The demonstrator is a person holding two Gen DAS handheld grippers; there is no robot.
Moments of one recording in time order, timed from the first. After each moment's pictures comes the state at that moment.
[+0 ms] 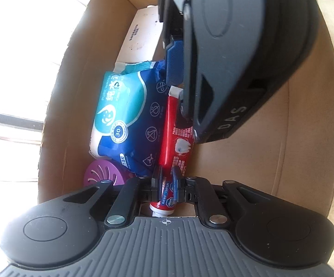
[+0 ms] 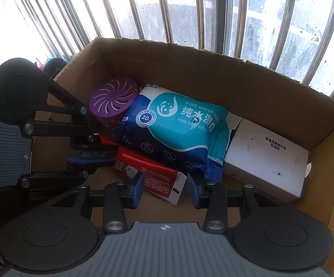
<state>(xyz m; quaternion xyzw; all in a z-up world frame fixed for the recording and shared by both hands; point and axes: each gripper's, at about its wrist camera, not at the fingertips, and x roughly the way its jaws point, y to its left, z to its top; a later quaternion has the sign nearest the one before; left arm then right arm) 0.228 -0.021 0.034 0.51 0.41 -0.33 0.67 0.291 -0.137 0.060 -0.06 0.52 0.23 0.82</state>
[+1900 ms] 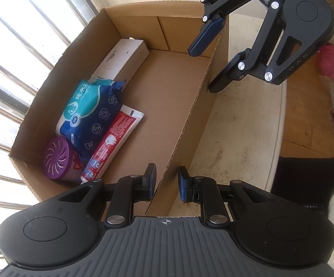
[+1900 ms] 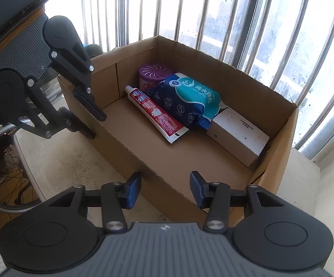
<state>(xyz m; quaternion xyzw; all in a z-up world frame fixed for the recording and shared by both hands) 0.101 -0.026 0.126 0.39 0.42 -0.37 0.73 0.109 -0.202 0.097 -0.17 0.40 0.28 0.86</state>
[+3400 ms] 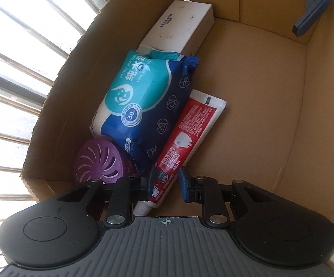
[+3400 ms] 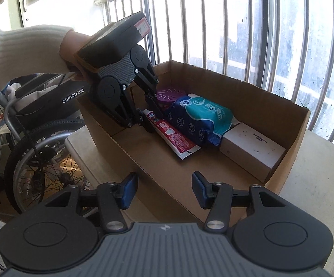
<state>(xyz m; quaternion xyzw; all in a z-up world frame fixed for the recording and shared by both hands) 0.219 -0.023 0.091 0.42 0.47 -0.33 0.70 0.106 -0.250 0.110 -0.09 0.34 0.36 0.86</state>
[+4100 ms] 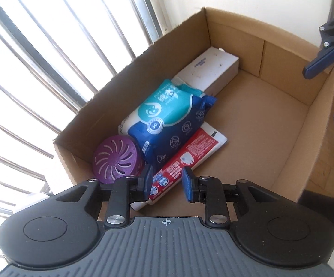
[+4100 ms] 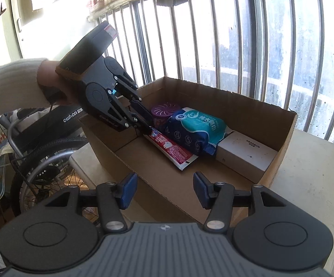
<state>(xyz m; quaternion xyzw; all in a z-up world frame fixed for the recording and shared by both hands) 0.165 0.014 0.142 0.31 0.41 -0.27 0.81 0.103 -0.266 0.131 -0.03 0.33 0.34 0.88</state>
